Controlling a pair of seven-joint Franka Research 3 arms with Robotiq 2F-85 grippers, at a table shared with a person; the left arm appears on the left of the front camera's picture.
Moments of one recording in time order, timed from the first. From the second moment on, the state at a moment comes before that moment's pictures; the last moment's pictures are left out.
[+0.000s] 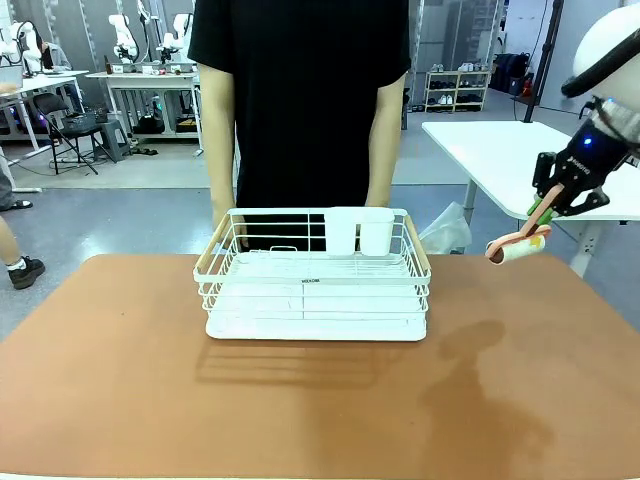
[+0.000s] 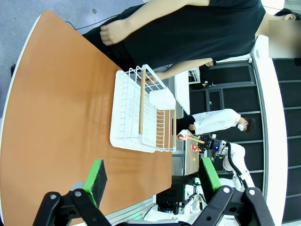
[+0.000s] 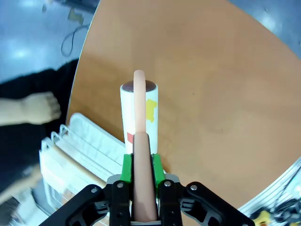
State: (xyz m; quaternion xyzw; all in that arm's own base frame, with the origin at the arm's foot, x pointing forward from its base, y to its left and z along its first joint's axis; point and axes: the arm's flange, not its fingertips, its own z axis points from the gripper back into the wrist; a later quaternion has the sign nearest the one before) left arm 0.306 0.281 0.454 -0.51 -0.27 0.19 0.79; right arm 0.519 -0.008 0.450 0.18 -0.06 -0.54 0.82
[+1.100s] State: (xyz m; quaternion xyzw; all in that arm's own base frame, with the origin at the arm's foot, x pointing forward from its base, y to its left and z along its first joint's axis) left arm 0.306 0.281 0.454 -0.51 -0.27 0.19 0.79; right arm 0.558 -0.003 0.351 0.21 -0.09 -0.66 0.72
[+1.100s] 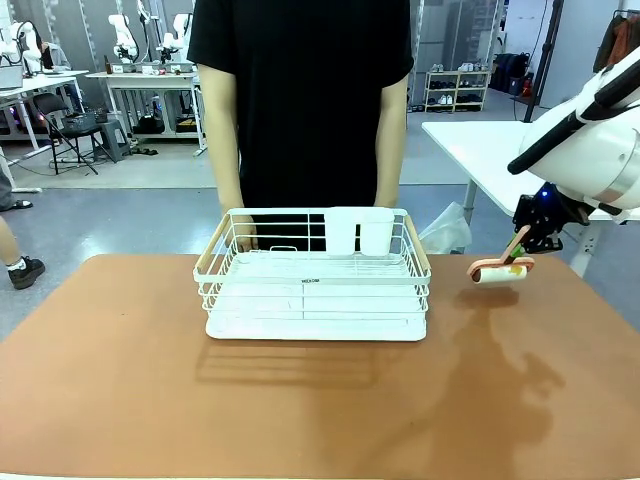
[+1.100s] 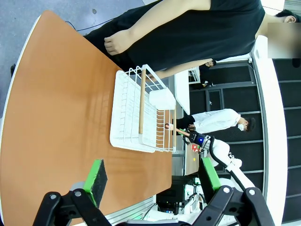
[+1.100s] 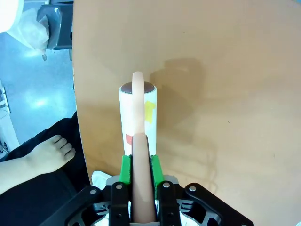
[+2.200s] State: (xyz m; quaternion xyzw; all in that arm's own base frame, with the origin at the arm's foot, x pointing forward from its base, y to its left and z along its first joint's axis) left arm 0.306 0.281 0.454 -0.51 -0.27 0.19 0.79; right arm 0.539 0.003 0.342 0.17 -0.09 -0.67 0.72
